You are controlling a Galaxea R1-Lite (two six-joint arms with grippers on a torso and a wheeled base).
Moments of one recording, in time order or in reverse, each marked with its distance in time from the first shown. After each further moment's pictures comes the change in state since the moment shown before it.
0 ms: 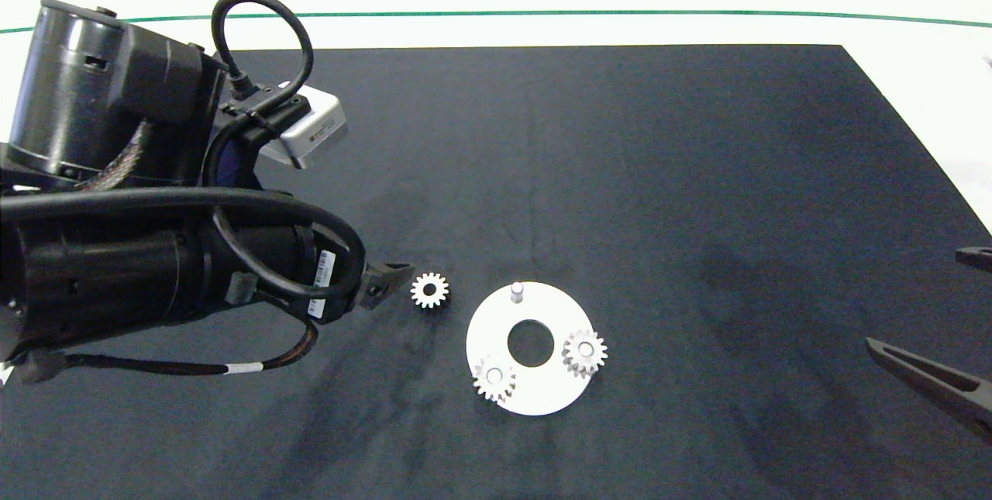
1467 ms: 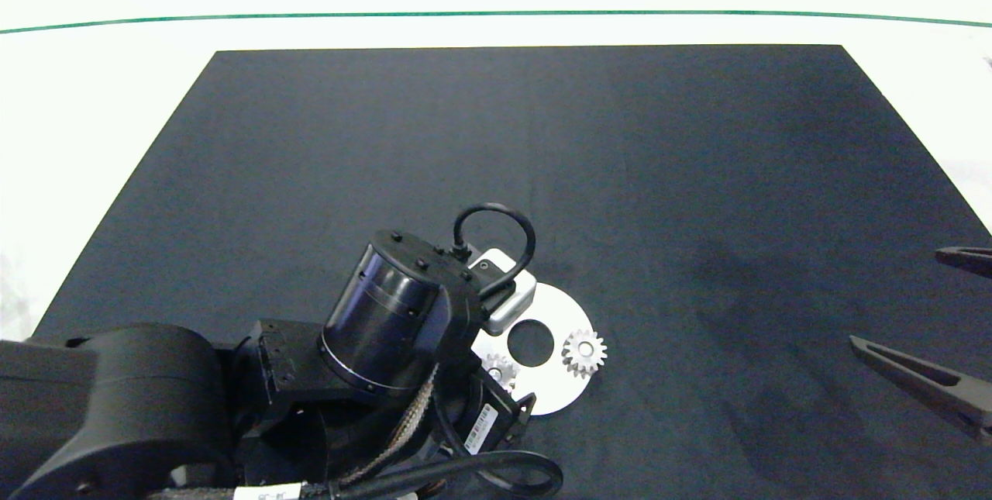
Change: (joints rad) left arm -0.274 0.220 0.212 -0.316 -0.001 0.022; right arm -0.003 0.034 -0.014 0.004 0.024 0.013
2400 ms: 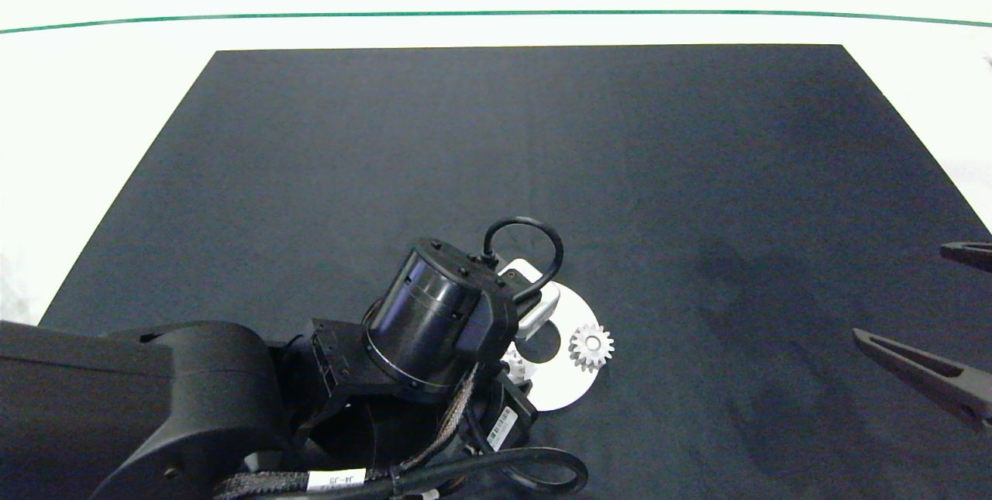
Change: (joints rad) left arm -0.009 0.070 -0.035 -0.004 0.000 0.026; right arm -0.011 0.000 -0.007 0.001 0.000 0.006
